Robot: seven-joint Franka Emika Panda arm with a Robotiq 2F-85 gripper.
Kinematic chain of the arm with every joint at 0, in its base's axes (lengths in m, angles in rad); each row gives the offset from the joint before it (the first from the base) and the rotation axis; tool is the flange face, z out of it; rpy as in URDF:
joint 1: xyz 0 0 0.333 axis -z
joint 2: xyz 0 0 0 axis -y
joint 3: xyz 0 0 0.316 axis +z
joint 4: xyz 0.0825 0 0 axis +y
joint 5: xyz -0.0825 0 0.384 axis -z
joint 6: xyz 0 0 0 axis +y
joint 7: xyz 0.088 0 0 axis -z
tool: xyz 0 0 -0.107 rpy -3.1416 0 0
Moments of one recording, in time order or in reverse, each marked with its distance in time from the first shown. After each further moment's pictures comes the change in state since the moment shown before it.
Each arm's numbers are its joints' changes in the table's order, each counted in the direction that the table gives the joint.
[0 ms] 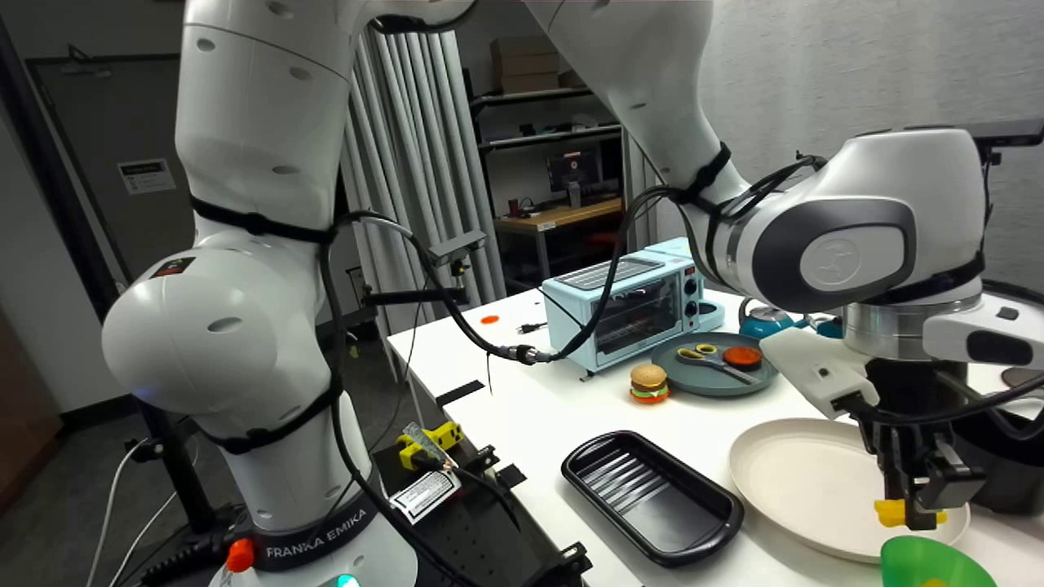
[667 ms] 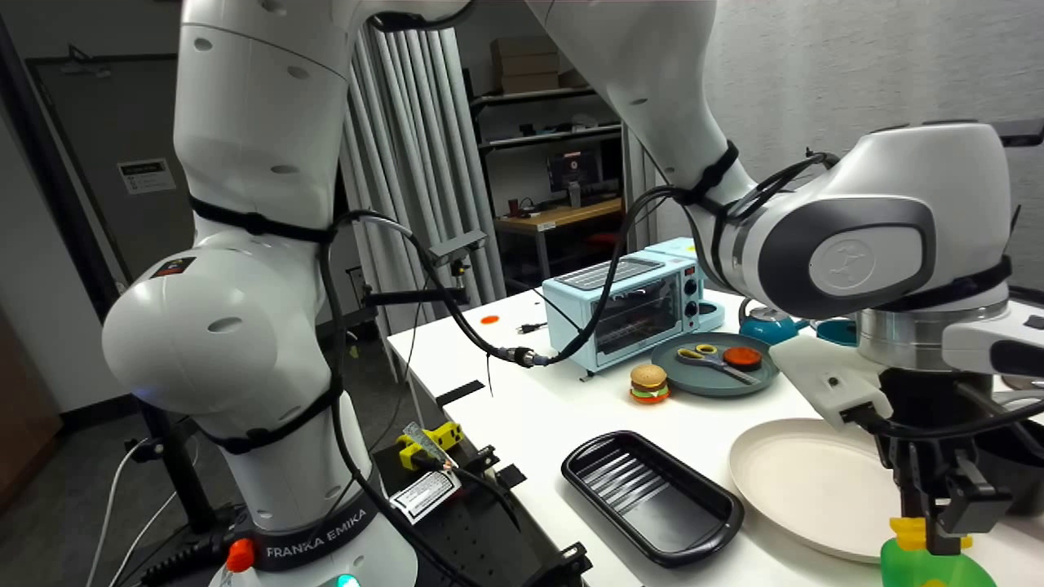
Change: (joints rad) arm 0.000 0.008 -0.040 0.013 0.011 0.000 0.014
